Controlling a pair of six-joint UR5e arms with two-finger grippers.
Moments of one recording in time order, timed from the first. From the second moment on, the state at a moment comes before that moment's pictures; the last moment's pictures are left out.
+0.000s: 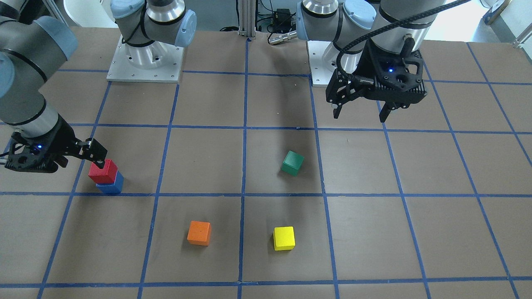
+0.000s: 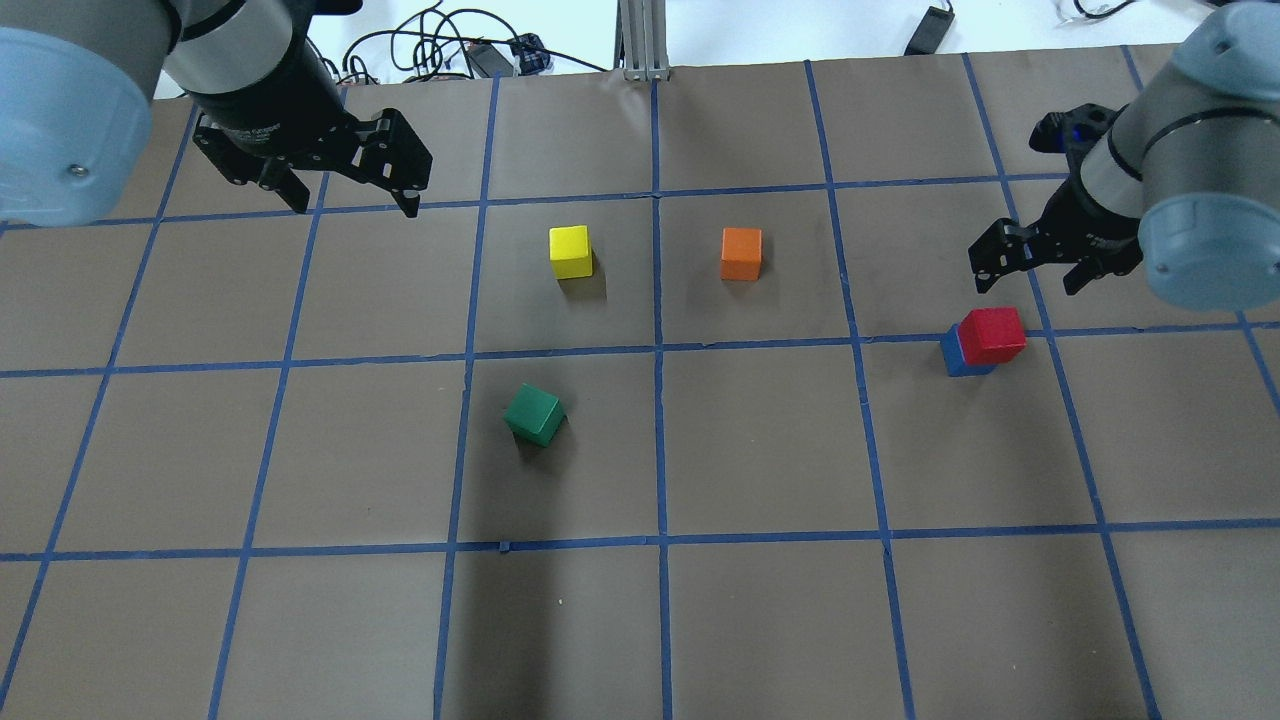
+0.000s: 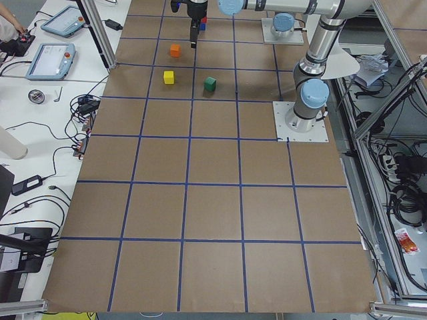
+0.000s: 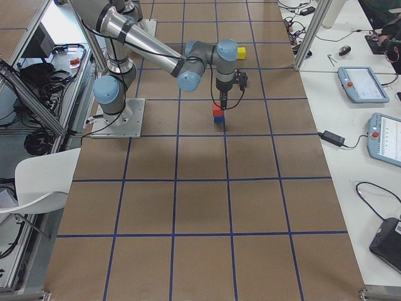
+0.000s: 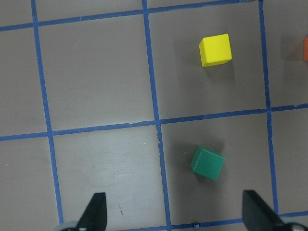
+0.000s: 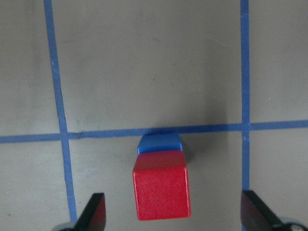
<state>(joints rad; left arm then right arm) -1.60 -1.60 -1.53 -1.49 1.58 0.06 1.27 -1.44 1.83 -1.96 -1.53 -0.25</state>
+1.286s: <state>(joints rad) -1.60 -1.59 -1.53 -1.49 1.58 0.06 1.53 -1.54 1.63 -1.61 -1.53 0.07</state>
